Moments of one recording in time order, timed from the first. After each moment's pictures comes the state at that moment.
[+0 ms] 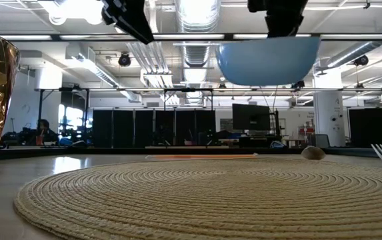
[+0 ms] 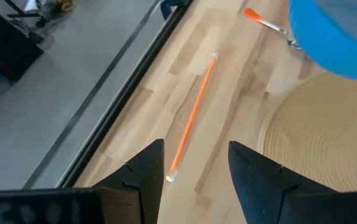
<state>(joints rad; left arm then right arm) -0.06 1.30 1.29 -0.79 -0.58 -0.22 -0.03 1.40 1.36 -1.10 0.32 0.29</state>
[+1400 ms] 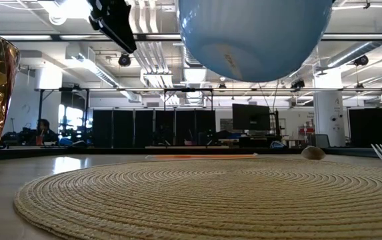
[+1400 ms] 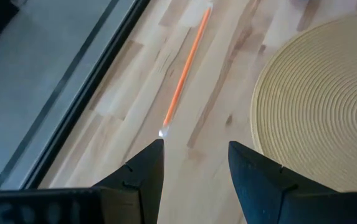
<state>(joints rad) -0.06 1.29 1.29 -0.98 -0.51 -0.33 0.18 1.35 0.94 -0.38 0.13 0.64</state>
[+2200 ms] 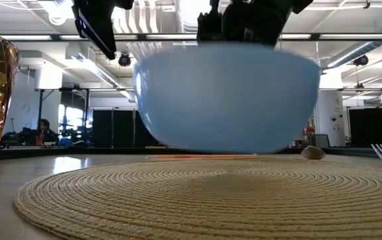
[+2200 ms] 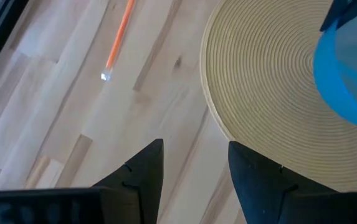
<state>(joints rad) -0.07 1.29 1.29 -1.10 -0.24 -0.45 0.19 1.81 1.27 -0.53 0.04 0.38</state>
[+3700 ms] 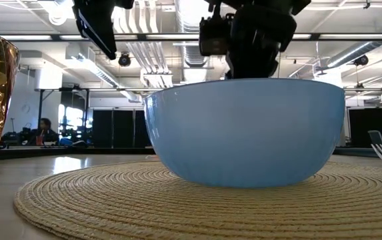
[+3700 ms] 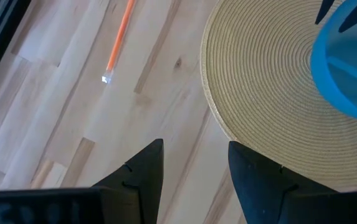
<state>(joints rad) -0.07 1.29 1.29 -1.10 -0.24 -0.42 0.19 1.82 1.29 -0.60 -0.03 0.33</state>
